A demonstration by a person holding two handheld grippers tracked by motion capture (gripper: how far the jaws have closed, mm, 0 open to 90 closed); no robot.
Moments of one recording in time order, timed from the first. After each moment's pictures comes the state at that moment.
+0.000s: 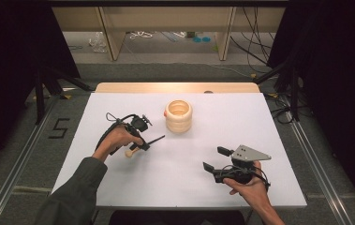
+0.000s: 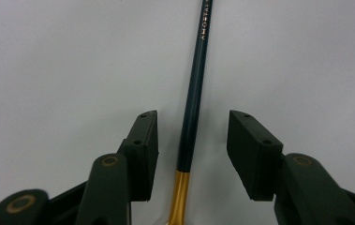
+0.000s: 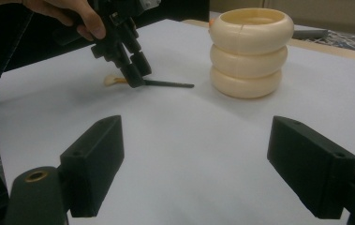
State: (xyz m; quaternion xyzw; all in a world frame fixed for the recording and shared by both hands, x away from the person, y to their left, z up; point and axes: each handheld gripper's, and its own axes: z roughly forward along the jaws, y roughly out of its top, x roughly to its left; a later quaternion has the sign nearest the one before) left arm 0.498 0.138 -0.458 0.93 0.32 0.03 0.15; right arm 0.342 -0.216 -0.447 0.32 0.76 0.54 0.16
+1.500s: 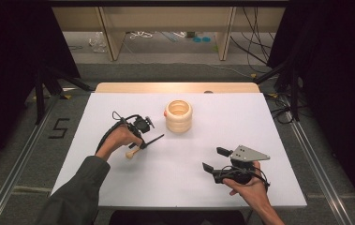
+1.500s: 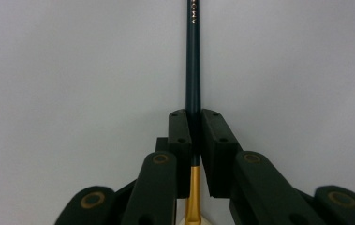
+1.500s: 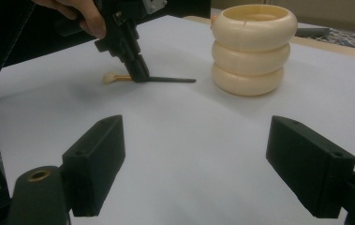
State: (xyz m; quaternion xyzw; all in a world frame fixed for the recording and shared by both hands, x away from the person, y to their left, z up) left arm 0.500 0.130 -0.459 0.95 0.29 0.04 0.11; right arm 0.341 -0.216 -0.446 0.31 0.77 0.53 0.17
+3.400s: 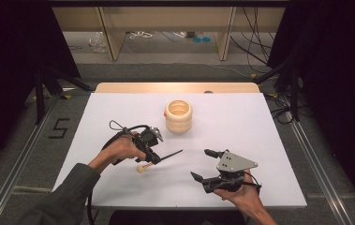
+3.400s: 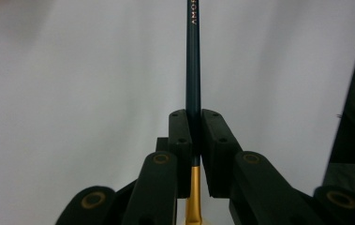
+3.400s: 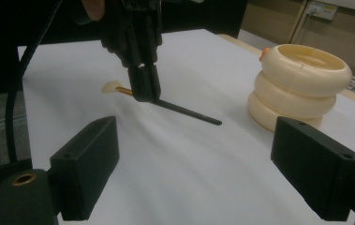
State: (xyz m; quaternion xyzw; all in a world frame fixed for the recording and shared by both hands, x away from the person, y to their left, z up) left arm 0.428 0.099 -0.425 0.96 0.18 -0.04 0.22; right arm 0.325 -0.184 -0.436 0.21 0.80 0.53 0.20
